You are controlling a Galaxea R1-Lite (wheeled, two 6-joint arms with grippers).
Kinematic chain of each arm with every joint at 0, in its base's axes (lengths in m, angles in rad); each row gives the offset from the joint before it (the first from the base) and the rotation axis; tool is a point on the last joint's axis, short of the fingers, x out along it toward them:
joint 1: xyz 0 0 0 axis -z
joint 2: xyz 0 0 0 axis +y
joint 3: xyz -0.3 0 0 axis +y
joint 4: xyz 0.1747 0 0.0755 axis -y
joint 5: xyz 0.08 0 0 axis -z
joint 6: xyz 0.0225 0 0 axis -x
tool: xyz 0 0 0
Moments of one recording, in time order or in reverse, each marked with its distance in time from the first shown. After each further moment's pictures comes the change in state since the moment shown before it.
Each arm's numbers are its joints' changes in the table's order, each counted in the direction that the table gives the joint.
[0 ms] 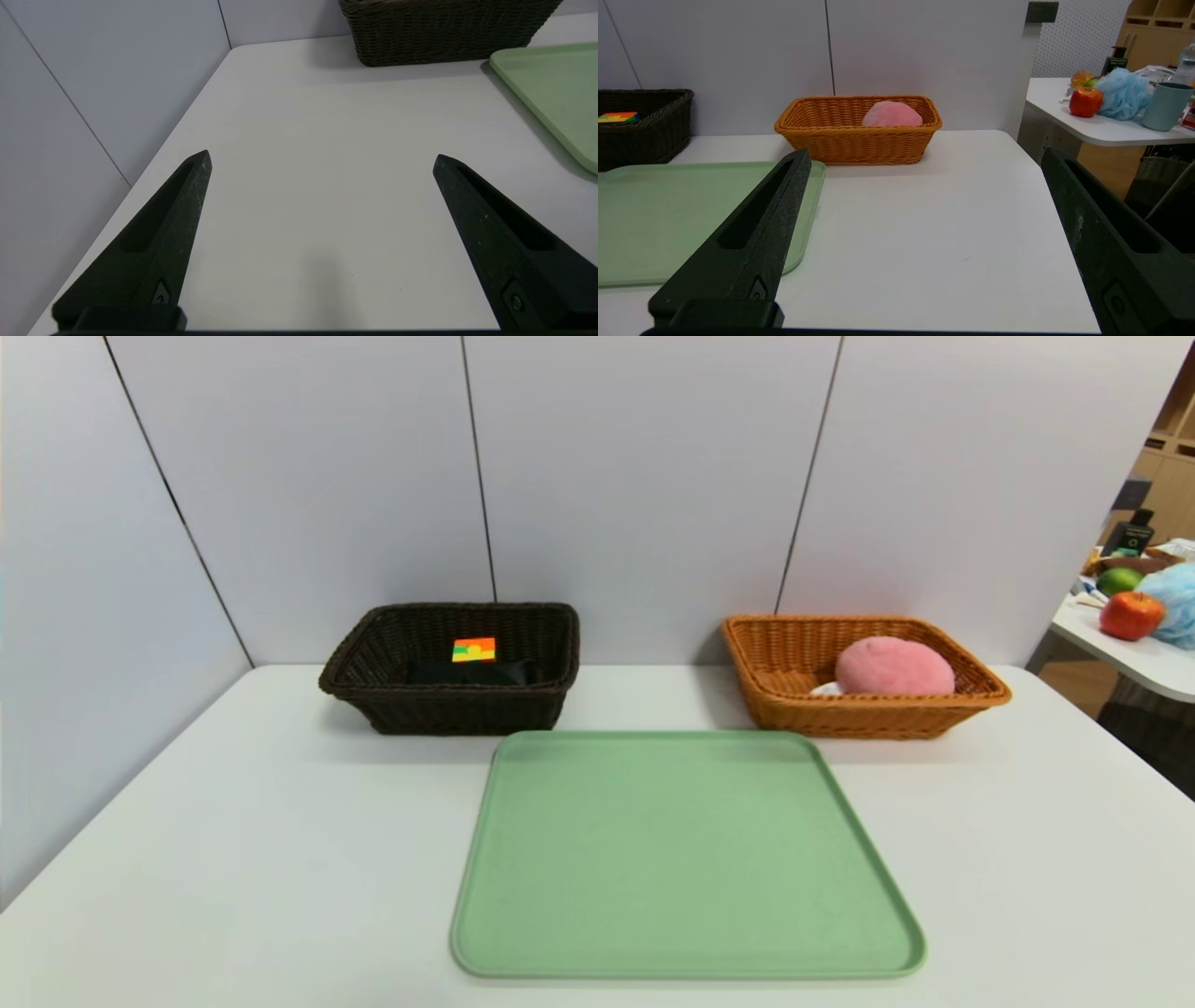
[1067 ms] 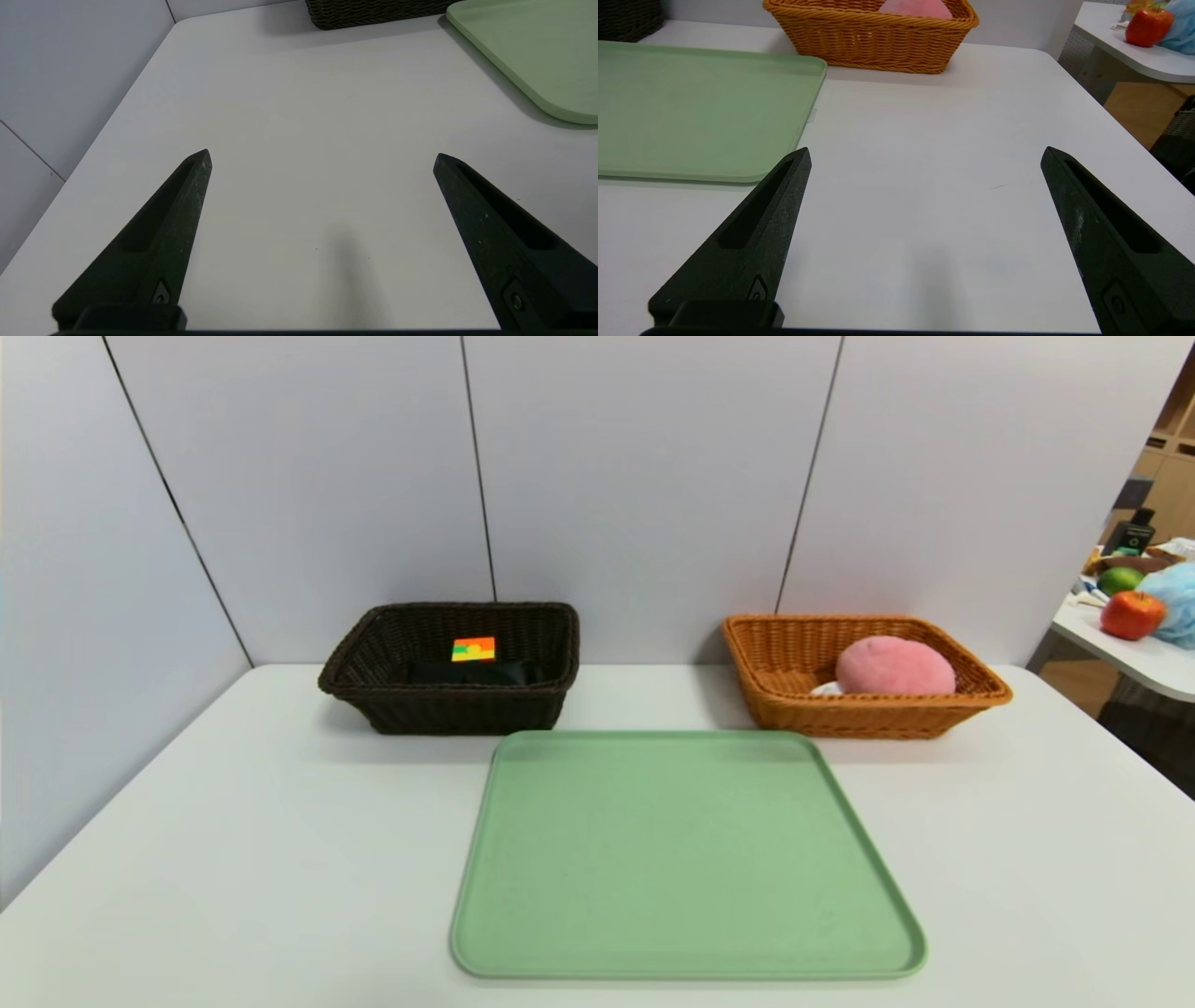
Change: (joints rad) left arm 0.000 0.000 0.069 0.006 0.122 -0.010; right arm 0.000 0.000 0.320 0.122 -0.066 0.059
